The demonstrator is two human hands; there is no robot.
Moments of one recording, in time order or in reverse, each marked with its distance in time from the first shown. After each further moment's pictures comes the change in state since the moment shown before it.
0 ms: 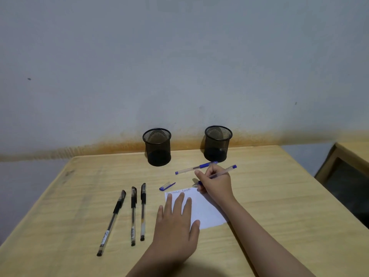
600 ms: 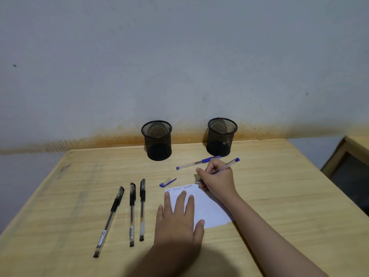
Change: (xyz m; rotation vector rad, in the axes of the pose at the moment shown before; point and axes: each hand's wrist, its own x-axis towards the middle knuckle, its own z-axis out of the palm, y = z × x) left_hand 0.005 0.004 0.001 0.091 -0.079 -0.061; right_hand 0.007 0.000 0.004 -0.061 -0.031 0.007
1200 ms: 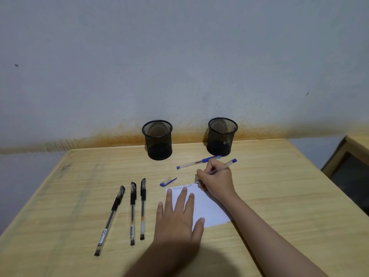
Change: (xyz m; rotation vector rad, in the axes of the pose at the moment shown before) left_hand 0.003 -0.003 0.003 -0.068 0.039 0.026; right_hand 0.000 0.002 0.002 -0.076 -0.012 -0.029
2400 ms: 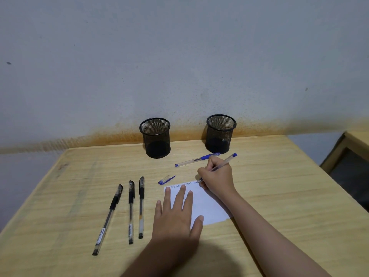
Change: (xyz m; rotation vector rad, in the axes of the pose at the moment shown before) left_hand 0.000 0.001 -0.004 0.017 -0.041 -0.012; right_hand 0.001 0.001 -0.001 0.044 0.033 0.015
